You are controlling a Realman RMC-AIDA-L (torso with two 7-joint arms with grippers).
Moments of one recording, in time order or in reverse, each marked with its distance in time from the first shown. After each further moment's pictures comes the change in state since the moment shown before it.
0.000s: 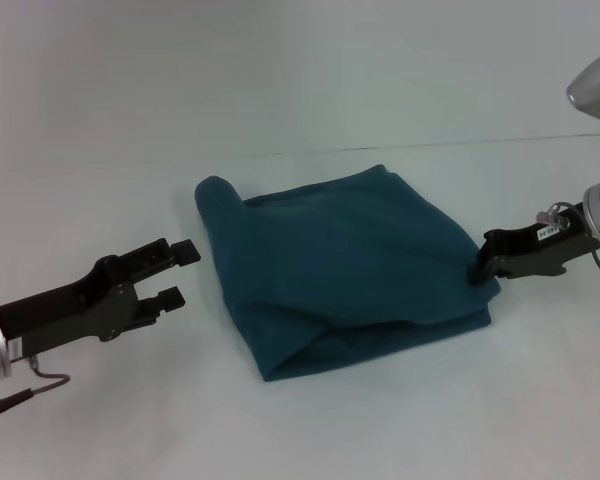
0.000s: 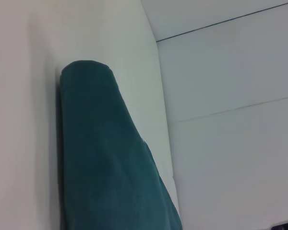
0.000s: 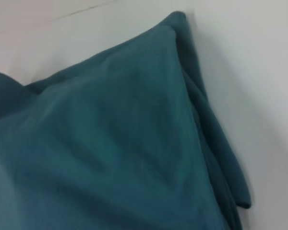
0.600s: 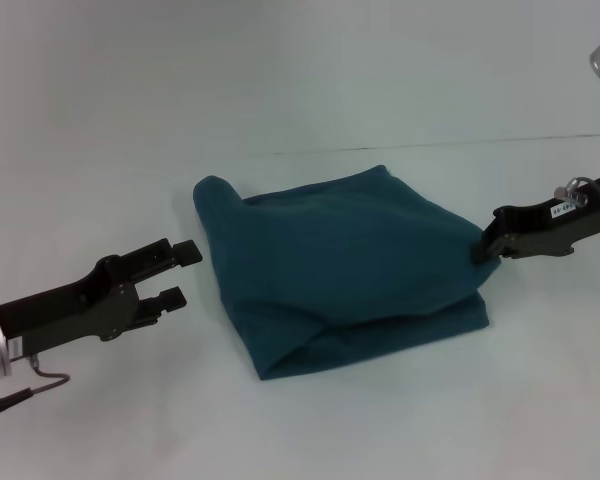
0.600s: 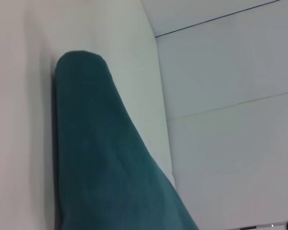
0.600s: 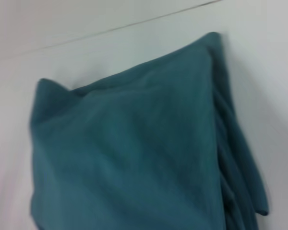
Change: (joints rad) left arm -0.005 0.004 0.000 0.000 0.005 0.011 0.000; right arm -0.031 -0.008 0.010 -0.124 0.058 -0.115 0.000
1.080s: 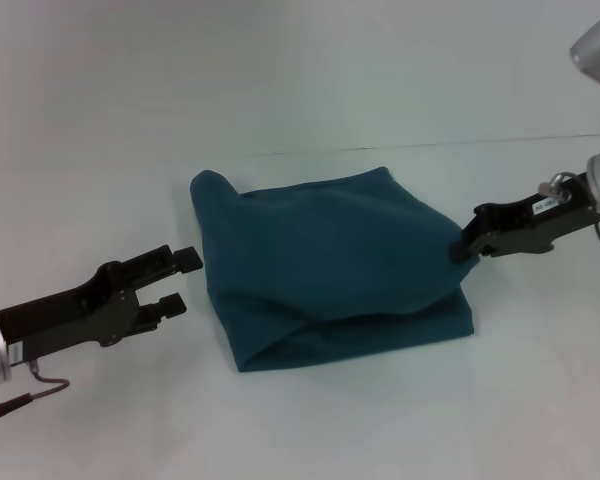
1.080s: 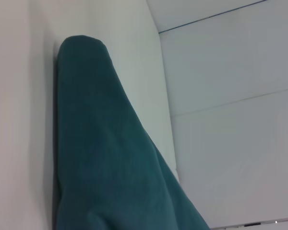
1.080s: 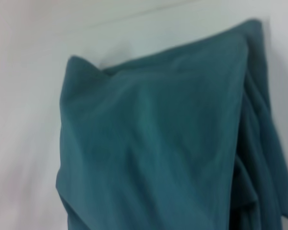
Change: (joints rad) left arm 0.002 0.000 0.000 0.000 0.016 0.000 0.000; right arm 0.024 0.002 -0.005 0.002 0.039 -0.048 -0.018
